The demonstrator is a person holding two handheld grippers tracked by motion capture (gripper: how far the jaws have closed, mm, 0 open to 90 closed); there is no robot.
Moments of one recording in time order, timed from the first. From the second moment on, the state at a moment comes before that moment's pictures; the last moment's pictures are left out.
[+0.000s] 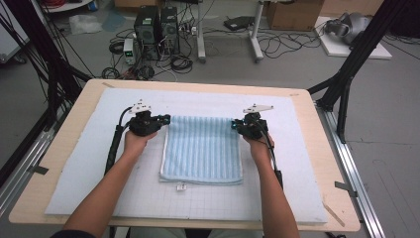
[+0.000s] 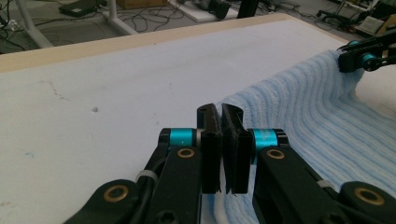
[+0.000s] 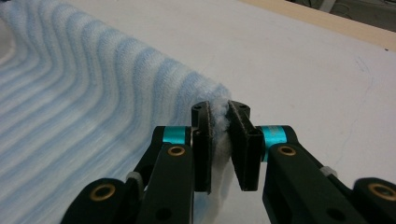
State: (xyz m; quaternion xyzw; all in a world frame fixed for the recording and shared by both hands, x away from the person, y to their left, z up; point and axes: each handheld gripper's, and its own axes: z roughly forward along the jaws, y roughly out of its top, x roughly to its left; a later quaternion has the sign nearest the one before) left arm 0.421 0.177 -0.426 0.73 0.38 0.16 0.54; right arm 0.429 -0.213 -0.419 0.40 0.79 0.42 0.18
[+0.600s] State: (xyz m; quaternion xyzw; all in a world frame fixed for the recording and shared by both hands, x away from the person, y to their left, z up) left arm 0.341 0.183 -0.427 0.73 0.35 0.16 0.56; right arm 0.346 -0.225 -0.416 0.38 0.79 0.45 0.18
